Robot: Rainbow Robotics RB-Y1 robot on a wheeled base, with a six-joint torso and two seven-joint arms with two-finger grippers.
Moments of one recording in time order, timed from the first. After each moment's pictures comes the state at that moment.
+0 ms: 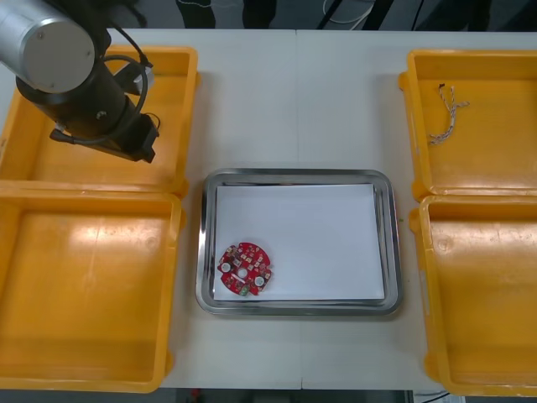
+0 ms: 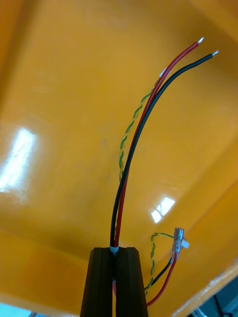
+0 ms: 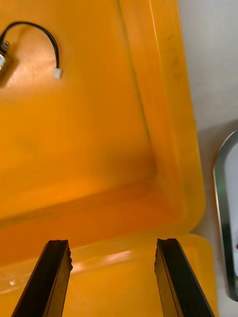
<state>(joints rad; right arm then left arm) 0.07 -0.78 -0.43 -2.14 -0.94 1.84 0.43 -0.85 0.81 -0.39 -1.68 0.91 1.72 -1.22</state>
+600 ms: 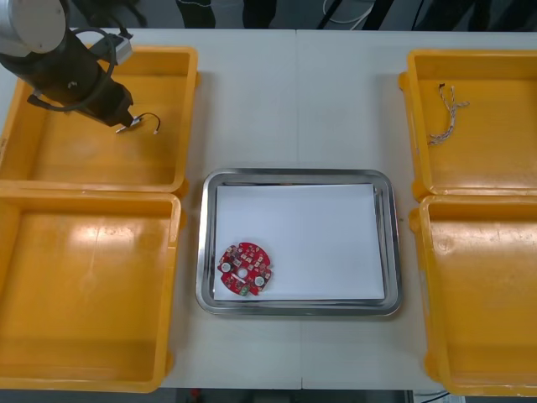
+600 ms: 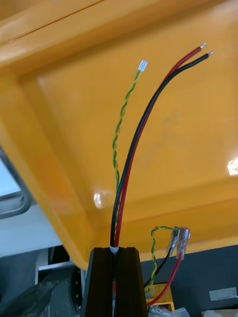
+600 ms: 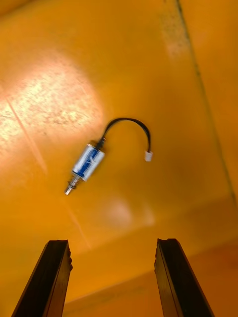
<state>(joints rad) 0.06 -1.03 -0.44 -2.33 -1.26 1.85 0.78 -0.98 0.80 -0.39 -1.23 0.91 1.44 -1.64</state>
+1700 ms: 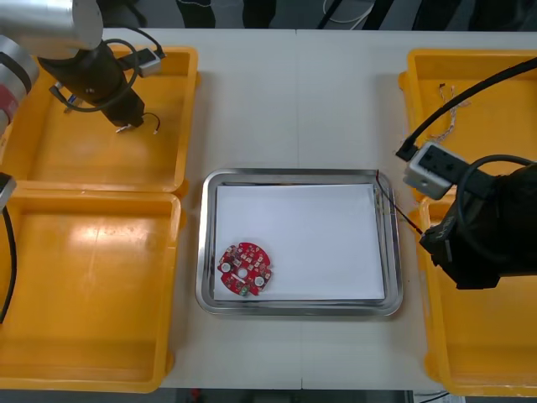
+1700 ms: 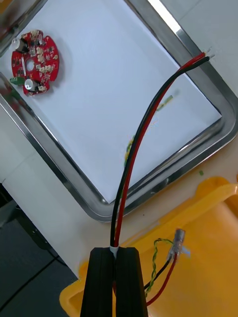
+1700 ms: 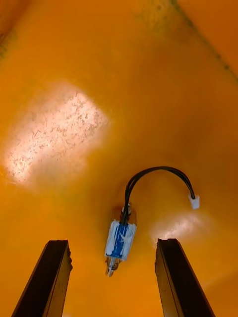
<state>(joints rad) -0.44 -1.12 0.16 -2.56 -1.25 1.65 1.32 -1.18 0.59 -0.35 -0.66 0.75 1.25 -2.27</state>
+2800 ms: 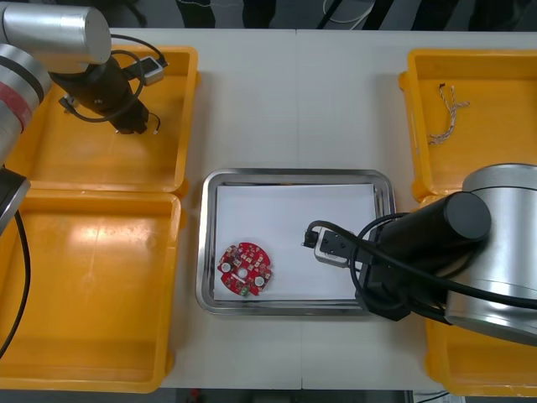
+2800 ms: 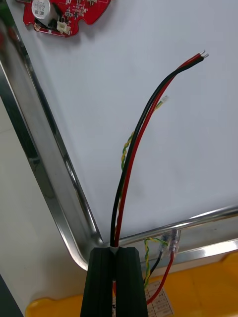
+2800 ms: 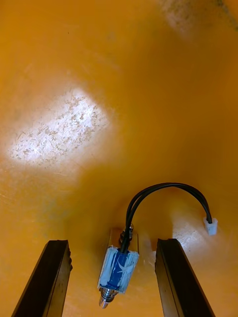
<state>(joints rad) -0.57 -0.90 0.76 -2.41 -0.72 1.65 1.54 -1.19 0.55 -0.35 -0.57 0.73 1.17 -2.27</state>
